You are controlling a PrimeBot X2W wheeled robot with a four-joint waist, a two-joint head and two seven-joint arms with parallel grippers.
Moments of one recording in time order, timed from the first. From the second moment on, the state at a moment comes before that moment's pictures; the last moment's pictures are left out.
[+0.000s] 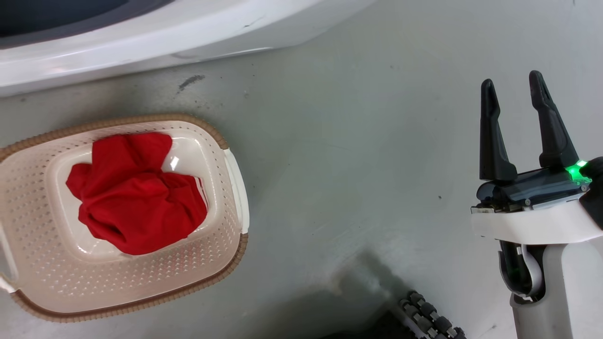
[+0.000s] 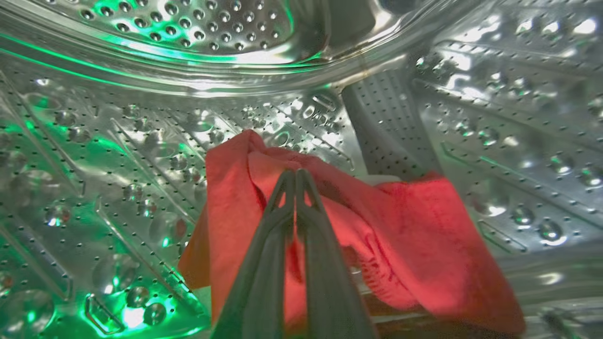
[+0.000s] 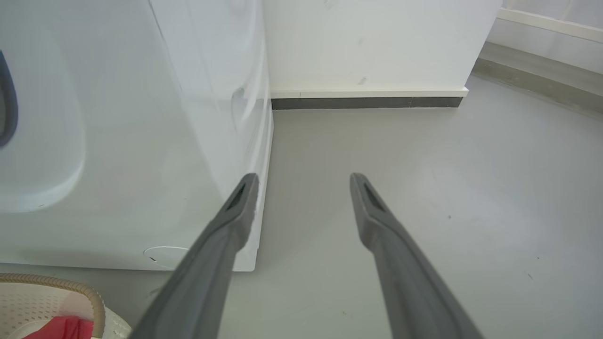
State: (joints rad) left arm -1.78 0.48 -0.34 1.24 -0.09 -0.09 0.25; right arm -0.31 -0.05 0.05 -0.09 0.18 0.13 -0.26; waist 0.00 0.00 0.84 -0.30
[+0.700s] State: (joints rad) left arm -1.50 0.36 -0.34 1.25 -0.19 -0.12 -0.08; right arm -0.28 -0.05 0.04 -0.05 0.14 0.13 -0.26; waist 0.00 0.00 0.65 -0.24
